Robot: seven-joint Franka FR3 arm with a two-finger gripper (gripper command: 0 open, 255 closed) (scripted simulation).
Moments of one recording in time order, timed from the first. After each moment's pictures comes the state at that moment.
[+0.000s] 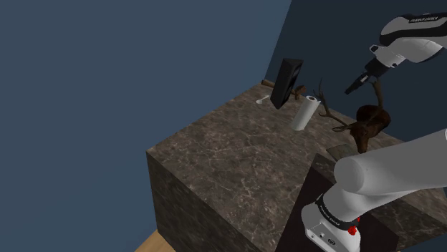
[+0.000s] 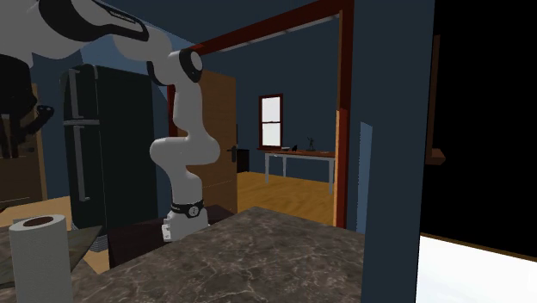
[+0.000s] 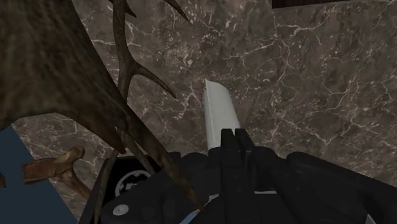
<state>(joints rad) -0.57 -0.36 -0.49 -2.17 0.09 1.93 -1.20</state>
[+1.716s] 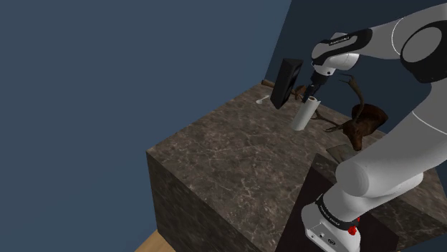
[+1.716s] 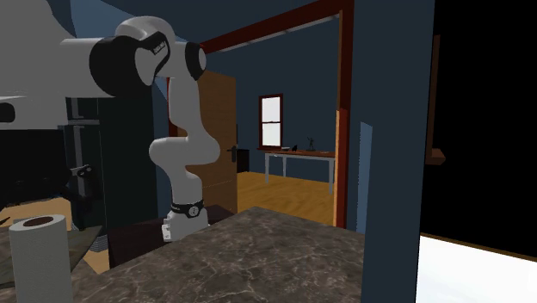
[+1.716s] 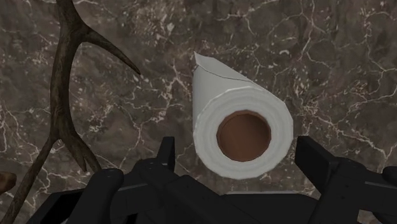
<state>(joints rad) -0.45 0.01 -0.29 -2.11 0.02 2.11 -0.85</state>
